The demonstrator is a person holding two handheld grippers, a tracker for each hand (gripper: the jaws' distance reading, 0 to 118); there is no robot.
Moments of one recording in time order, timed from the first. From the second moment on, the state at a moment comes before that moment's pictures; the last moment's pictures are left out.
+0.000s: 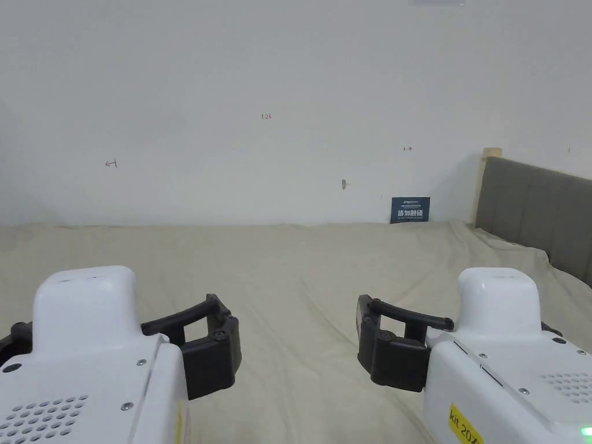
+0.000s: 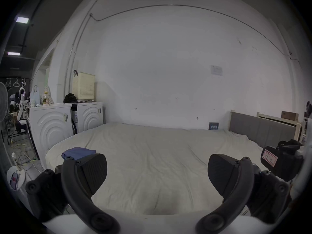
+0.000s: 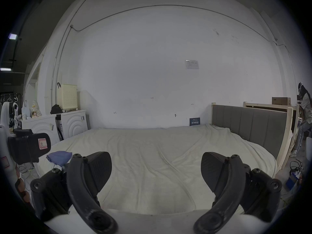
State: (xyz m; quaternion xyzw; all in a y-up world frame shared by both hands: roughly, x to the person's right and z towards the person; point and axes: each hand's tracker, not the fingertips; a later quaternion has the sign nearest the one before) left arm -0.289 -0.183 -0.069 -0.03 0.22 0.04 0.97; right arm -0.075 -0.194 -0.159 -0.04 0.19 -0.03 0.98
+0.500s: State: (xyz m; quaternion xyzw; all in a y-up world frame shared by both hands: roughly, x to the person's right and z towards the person) left arm -0.295 -0.191 -0.073 -0.05 0.21 0.03 0.98; right arm -0.082 -0.196 -0.152 -0.02 0.20 -0.01 0.98
